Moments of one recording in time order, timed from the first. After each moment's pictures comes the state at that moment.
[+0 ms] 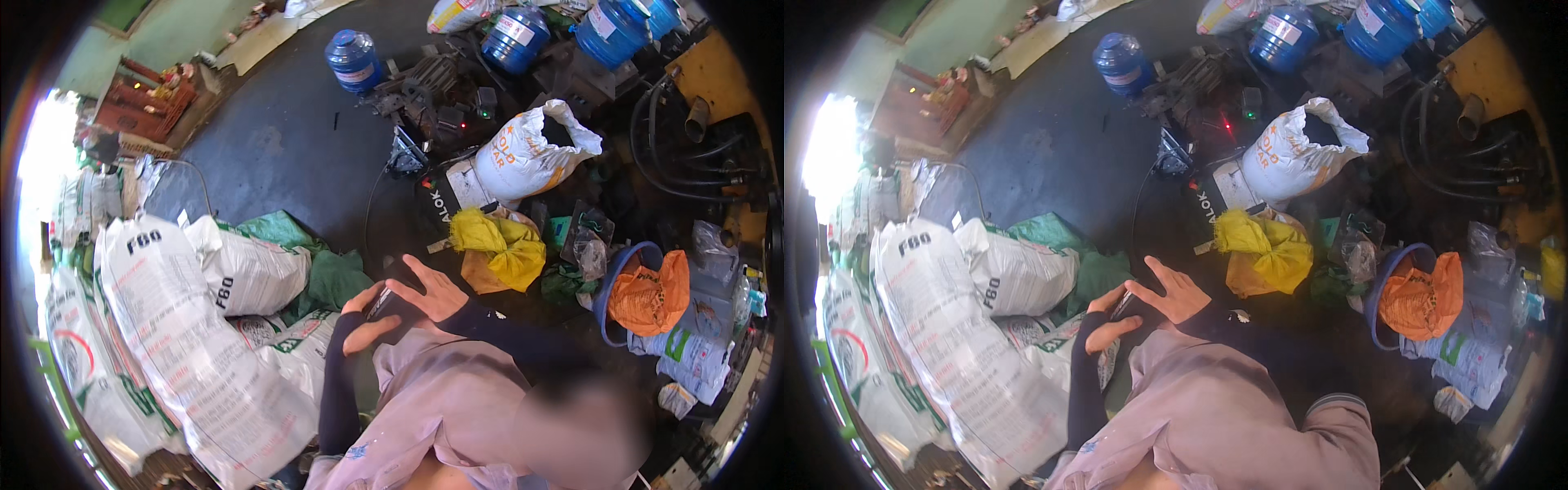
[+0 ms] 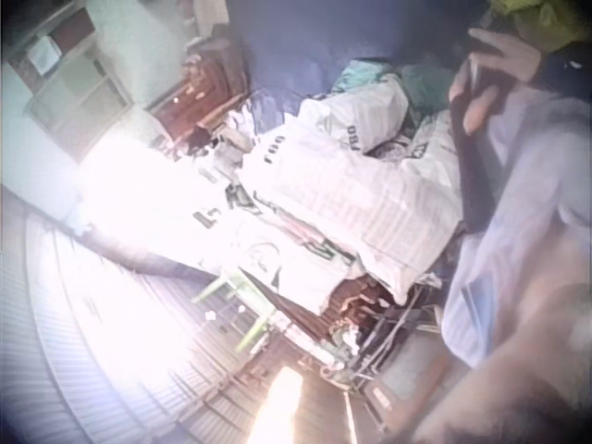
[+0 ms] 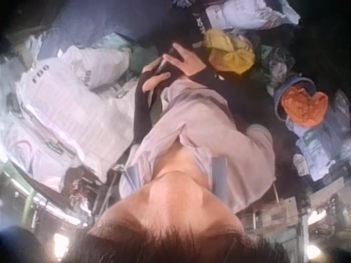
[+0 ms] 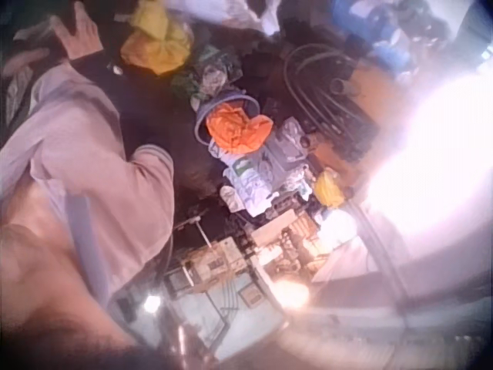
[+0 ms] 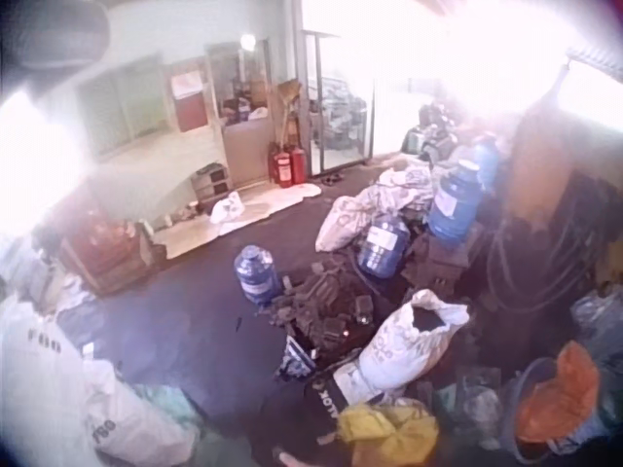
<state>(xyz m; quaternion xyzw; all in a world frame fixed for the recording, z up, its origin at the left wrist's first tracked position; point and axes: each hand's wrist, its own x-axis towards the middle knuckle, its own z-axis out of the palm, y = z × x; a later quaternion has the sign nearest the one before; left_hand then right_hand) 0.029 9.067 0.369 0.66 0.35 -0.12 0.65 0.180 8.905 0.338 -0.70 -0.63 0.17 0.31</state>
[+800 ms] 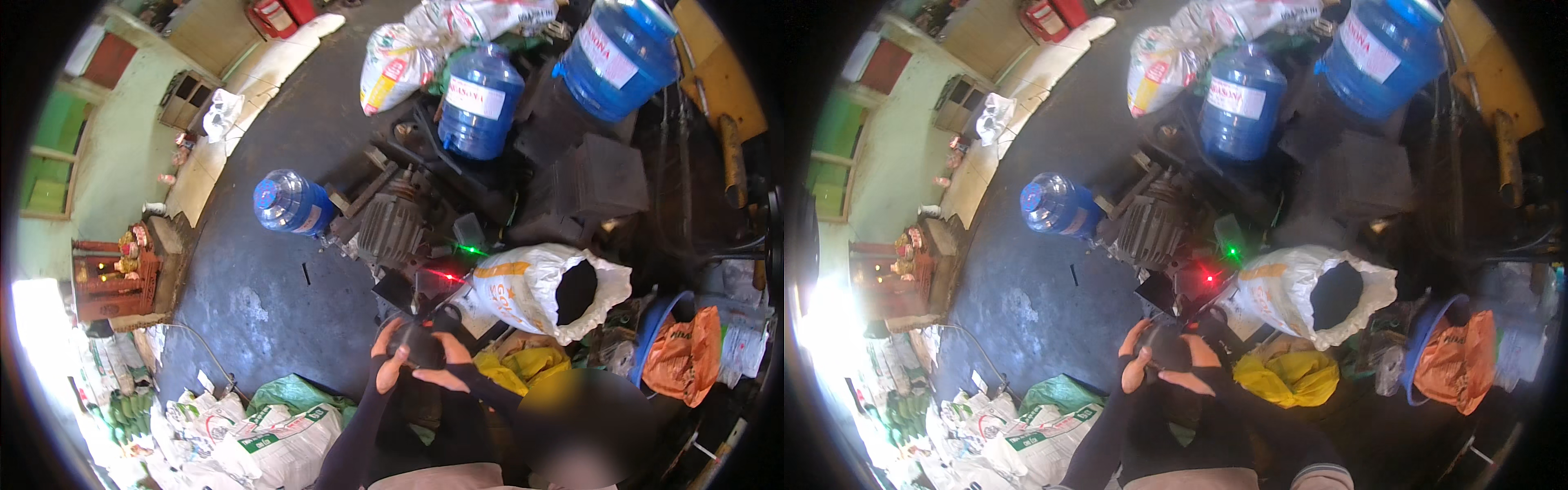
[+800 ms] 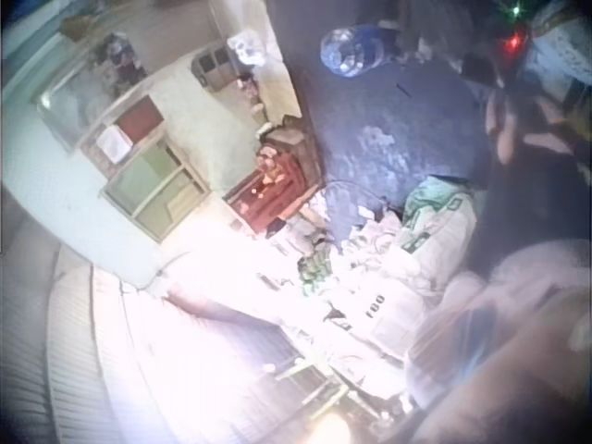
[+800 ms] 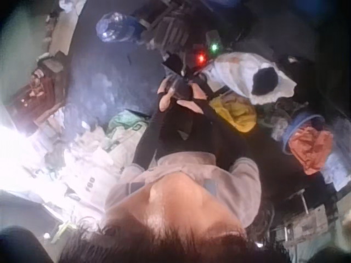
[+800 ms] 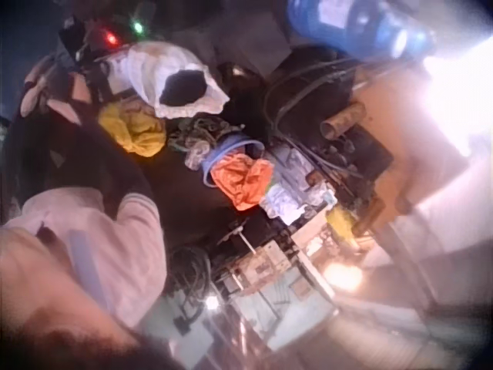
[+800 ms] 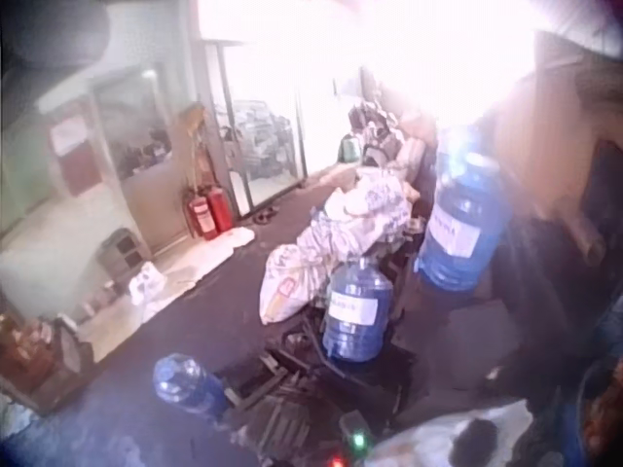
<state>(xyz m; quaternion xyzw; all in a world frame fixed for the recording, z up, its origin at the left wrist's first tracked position) 0.526 9.231 0.114 0.65 0.21 -0.02 0.73 0.581 9.052 0.130 -0.77 -0.07 0.39 0.50</state>
